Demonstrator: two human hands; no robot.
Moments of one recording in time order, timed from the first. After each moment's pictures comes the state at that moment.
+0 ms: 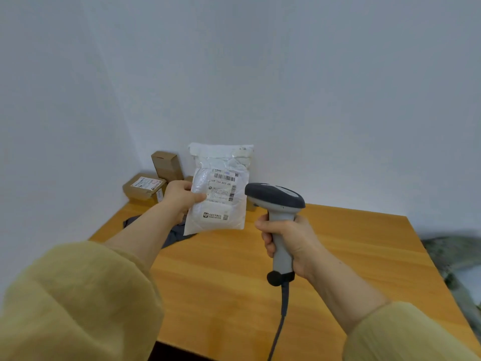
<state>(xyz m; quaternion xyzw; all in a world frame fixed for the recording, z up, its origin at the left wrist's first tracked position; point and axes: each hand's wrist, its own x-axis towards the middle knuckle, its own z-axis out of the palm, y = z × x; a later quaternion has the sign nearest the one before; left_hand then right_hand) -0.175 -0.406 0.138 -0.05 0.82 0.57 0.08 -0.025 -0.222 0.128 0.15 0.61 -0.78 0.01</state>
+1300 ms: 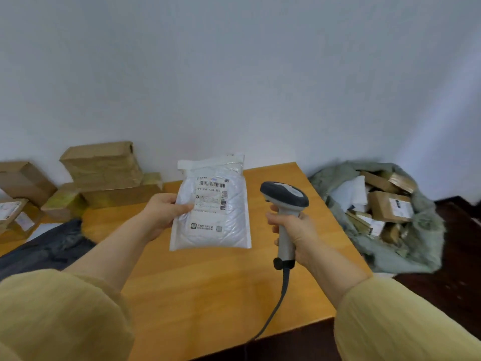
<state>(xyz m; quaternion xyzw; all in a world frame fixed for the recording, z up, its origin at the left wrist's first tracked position) -0.147 -0.261 0.076 0.12 0.79 0.51 0.31 0.062 -0.096 0.063 0.45 0.52 -0.71 -0.18</state>
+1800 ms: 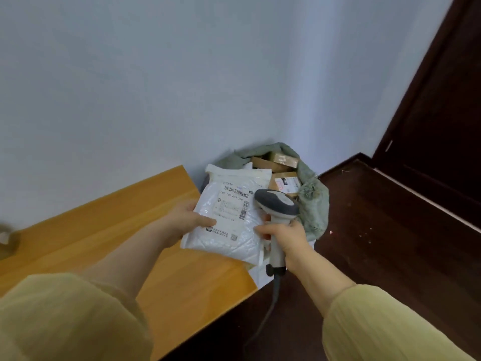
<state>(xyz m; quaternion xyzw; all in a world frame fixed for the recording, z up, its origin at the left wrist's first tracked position) 0.108 0.053 0.057 0.30 0.73 0.36 0.49 0.314 0.131 0.015 0.52 0.39 -0.70 -0.28</state>
